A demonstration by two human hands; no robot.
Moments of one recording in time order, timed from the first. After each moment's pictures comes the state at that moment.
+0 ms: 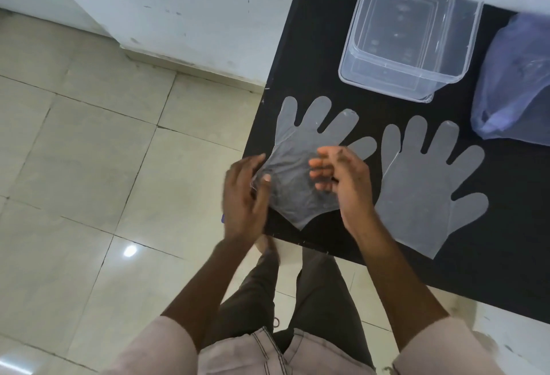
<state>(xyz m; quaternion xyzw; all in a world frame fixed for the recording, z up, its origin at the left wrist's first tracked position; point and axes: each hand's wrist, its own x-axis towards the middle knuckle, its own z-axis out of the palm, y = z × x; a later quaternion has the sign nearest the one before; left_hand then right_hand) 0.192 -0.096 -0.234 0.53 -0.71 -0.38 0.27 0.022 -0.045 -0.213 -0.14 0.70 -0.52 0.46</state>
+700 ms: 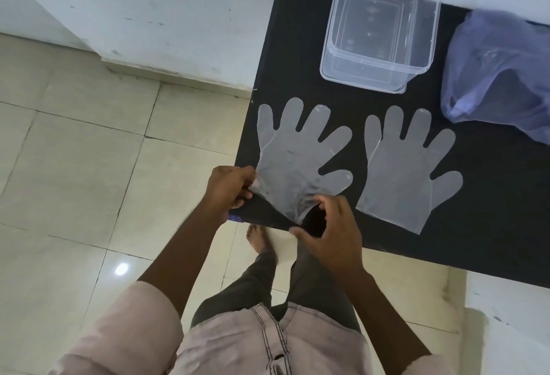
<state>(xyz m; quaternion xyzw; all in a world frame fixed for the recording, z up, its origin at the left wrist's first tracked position) 0.197 -0.142 -0.201 0.67 -0.42 -0.60 0.01 0.081 0.049 -0.229 -0.41 0.86 -0.24 0.18</state>
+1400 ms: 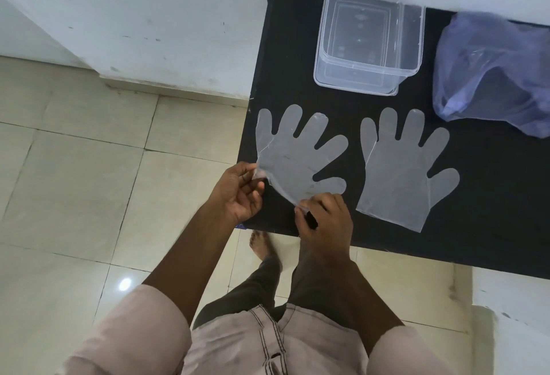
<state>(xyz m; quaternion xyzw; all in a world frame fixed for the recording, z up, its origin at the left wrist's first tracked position) 0.186 -0.143 -0.187 0.62 -0.08 -0.78 0.06 0.092 0.024 -0.235 -0.43 0.84 -0.33 0.02</state>
